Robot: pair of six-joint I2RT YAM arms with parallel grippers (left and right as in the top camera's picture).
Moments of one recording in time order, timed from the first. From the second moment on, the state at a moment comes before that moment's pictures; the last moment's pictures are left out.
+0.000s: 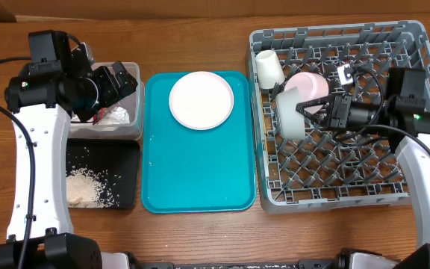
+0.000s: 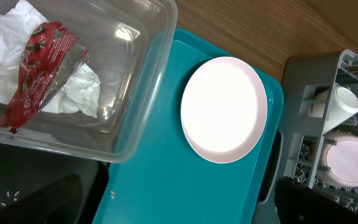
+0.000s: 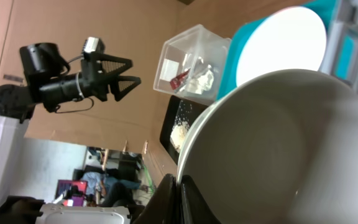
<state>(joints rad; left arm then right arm) 0.15 1.58 1.57 -1.07 0.32 -0.37 -0.15 1.42 1.12 -0.73 -1.24 0.16</state>
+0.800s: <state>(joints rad) 0.15 1.58 1.57 -1.07 0.32 -0.37 -0.31 1.59 0.96 -0.68 -1.43 0.07</state>
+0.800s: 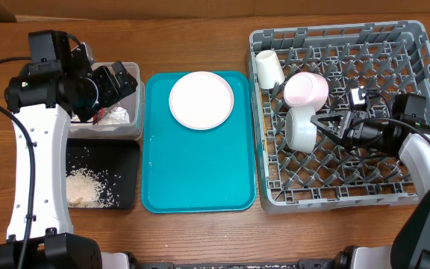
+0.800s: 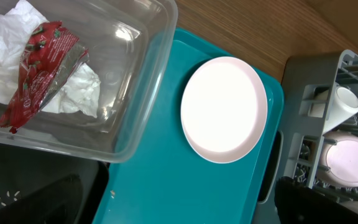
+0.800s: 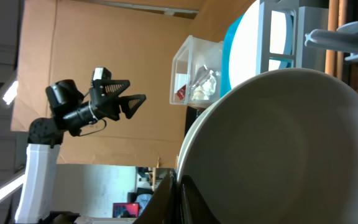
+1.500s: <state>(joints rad) 0.15 1.58 1.57 -1.07 0.32 -0.37 -0.46 1.62 0.95 -0.65 -1.35 0.04</state>
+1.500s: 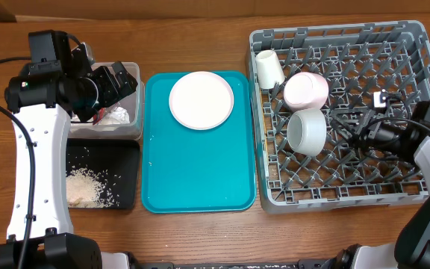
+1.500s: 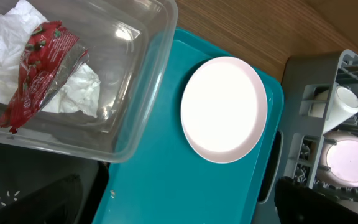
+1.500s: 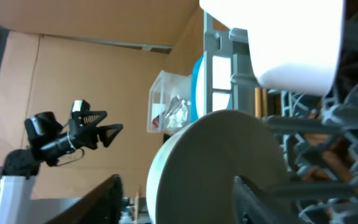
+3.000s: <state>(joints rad) 0.15 1.58 1.57 -1.07 0.32 -0.37 0.30 1.54 1.35 -1.12 0.05 0.29</state>
